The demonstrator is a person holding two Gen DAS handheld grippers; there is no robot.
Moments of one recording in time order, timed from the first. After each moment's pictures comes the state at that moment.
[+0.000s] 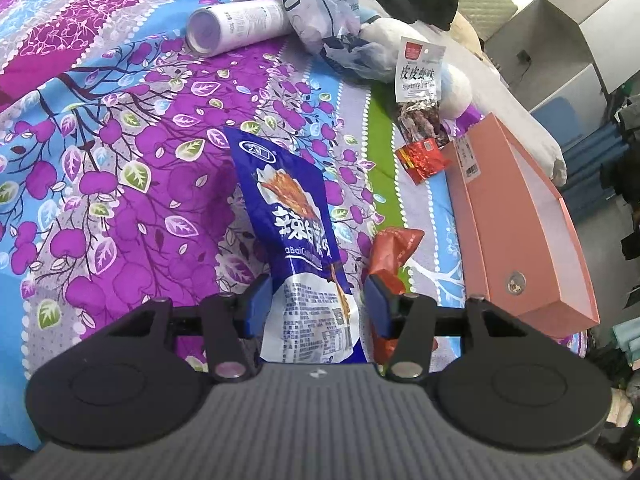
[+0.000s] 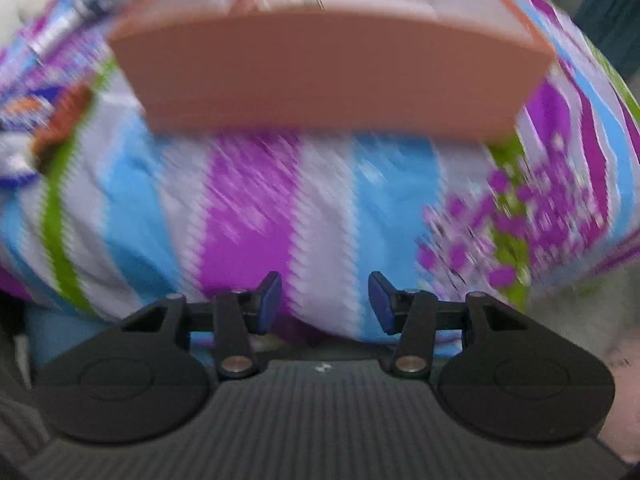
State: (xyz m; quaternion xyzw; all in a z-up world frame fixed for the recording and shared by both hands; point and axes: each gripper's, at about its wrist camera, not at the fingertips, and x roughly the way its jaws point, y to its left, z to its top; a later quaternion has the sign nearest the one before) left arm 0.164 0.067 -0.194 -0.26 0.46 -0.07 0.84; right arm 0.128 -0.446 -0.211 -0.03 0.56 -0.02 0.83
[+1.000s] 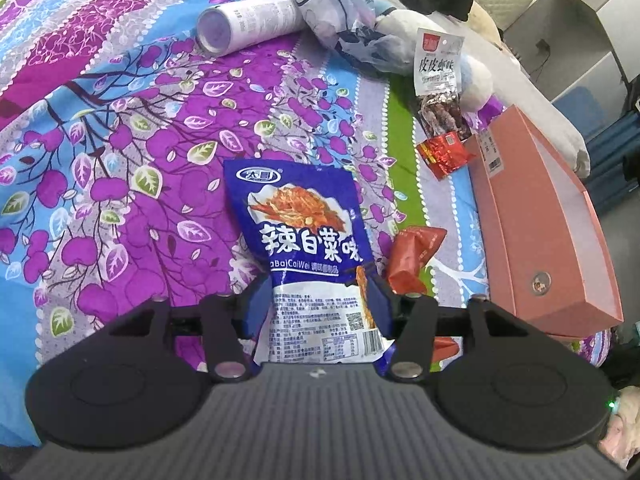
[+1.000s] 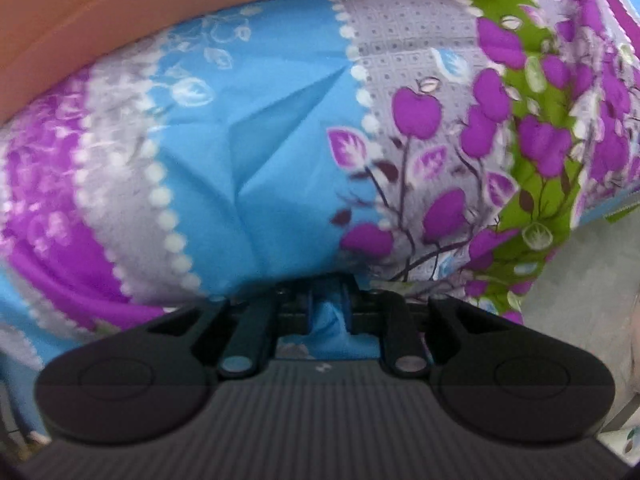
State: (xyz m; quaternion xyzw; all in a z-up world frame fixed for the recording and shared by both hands) left arm 0.172 0.062 -0.197 -0.24 0.48 -0.05 0.84; right arm 0.165 -0.531 -0.320 0.06 0.59 -0.03 0.80
